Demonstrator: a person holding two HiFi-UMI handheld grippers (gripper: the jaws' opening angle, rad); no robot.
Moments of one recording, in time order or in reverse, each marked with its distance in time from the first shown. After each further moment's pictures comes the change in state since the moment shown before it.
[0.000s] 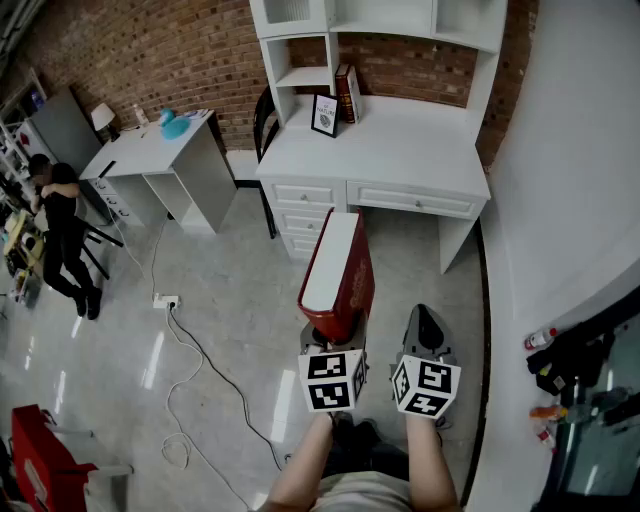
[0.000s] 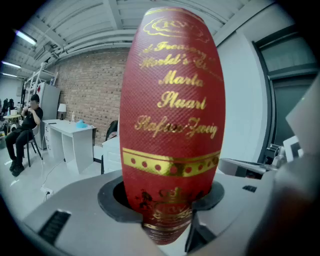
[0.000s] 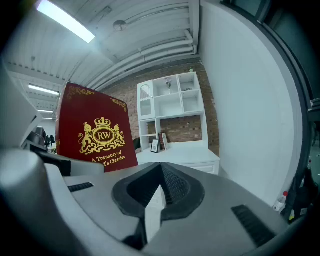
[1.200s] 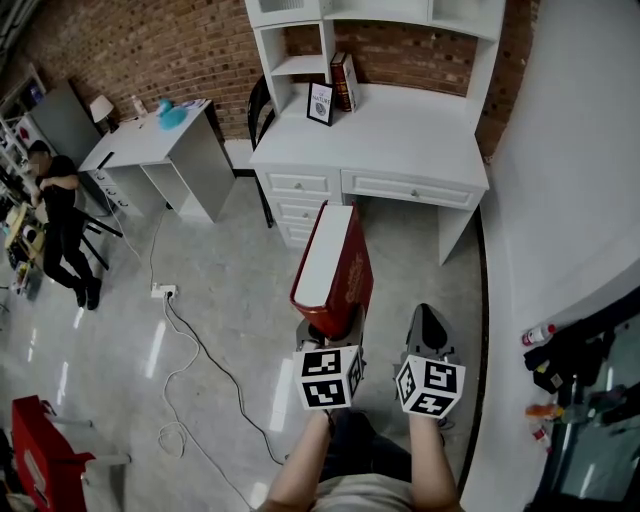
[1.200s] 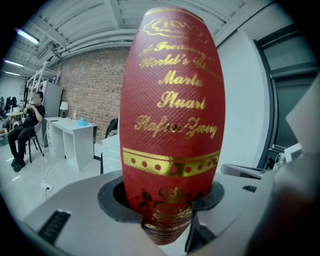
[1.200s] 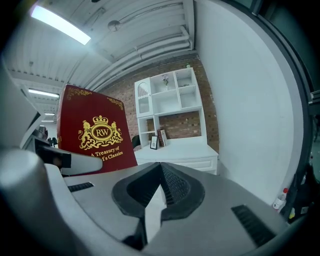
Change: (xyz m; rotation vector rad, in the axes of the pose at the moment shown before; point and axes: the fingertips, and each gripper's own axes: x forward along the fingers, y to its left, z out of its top) left arm 0.008 -0.029 -0.015 -0.021 -0.003 0.018; right arm -0.010 -0.043 -0.022 0.025 0.032 0.028
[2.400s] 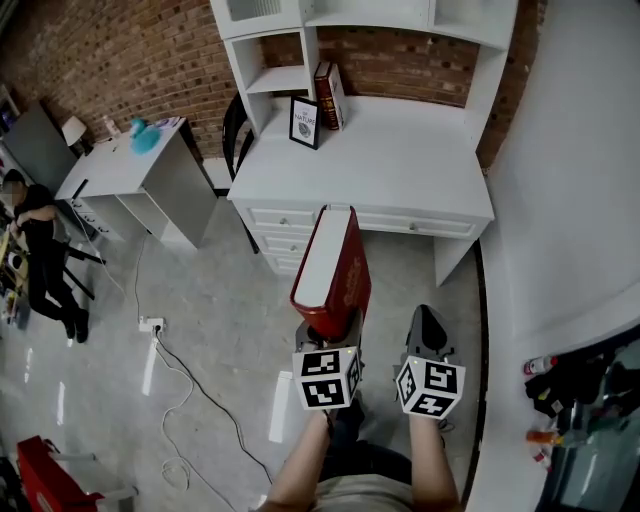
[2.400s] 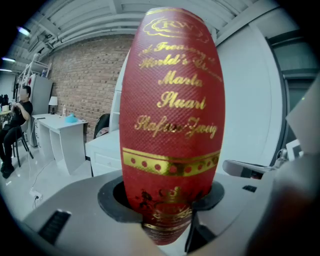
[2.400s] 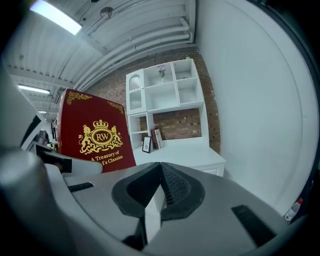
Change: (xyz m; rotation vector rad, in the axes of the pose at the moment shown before) left arm 0.174 0.051 0.069 0.006 0.053 -0.050; right arm 0.179 -0.020 0.045 0.007 0.015 -0.057
